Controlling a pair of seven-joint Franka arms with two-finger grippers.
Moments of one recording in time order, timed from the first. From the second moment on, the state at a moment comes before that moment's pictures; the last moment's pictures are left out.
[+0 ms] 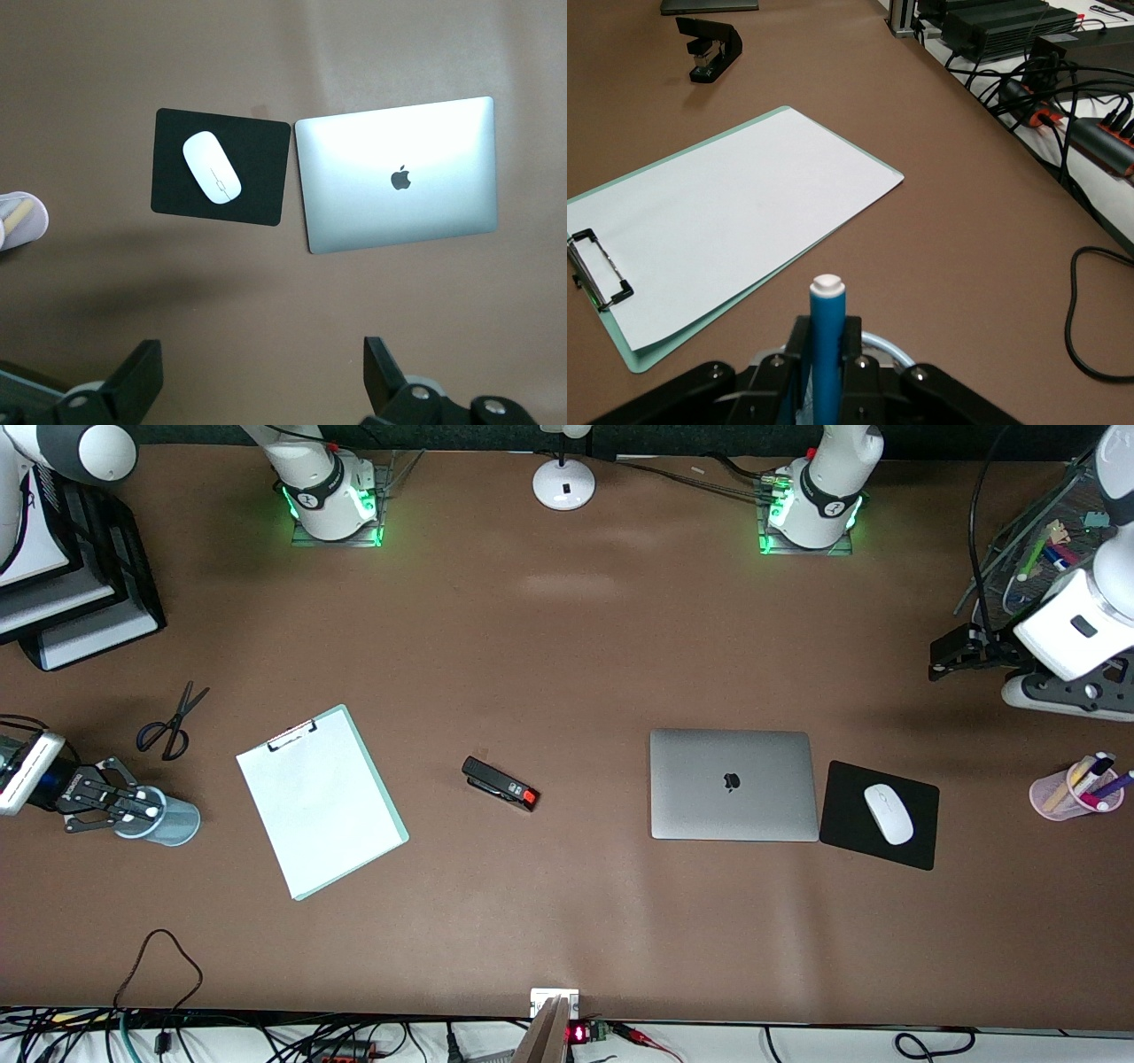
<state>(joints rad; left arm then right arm) 0.04 0.04 -0.08 -1.66 0.00 1.66 0.08 -0.43 0.85 -0.12 -1.34 0.96 1.78 -2.25</state>
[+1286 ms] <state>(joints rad) 0.04 -0.02 -0.07 -1.73 0.00 1.71 0.07 -0.27 0.73 -0.10 -1.01 0.68 1.58 -1.63</state>
